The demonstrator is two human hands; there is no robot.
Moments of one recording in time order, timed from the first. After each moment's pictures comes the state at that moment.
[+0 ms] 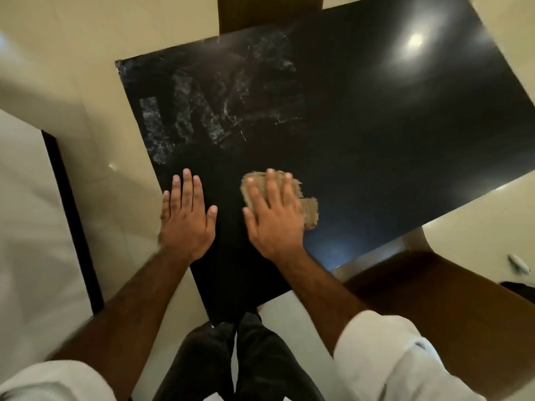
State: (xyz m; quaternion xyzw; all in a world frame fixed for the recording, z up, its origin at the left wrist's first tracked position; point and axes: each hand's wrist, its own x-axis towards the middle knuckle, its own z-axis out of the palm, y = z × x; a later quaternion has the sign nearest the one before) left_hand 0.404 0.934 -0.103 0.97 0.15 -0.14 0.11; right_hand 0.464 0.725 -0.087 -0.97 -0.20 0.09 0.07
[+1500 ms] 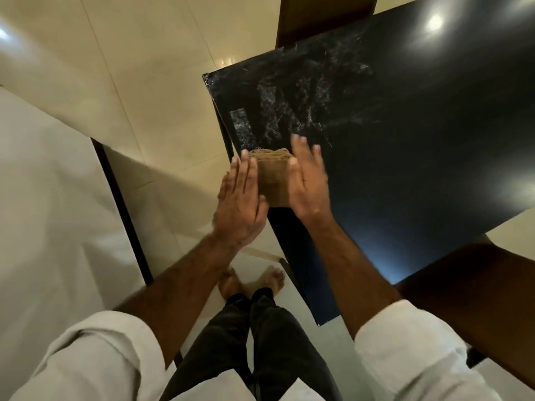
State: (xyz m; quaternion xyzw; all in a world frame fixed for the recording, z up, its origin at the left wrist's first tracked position) left_hand 0.420 1.070 -0.083 0.97 0.03 -0.05 0.25; right_hand 0.498 0.914 -0.045 -0.93 -0.04 0.12 0.36
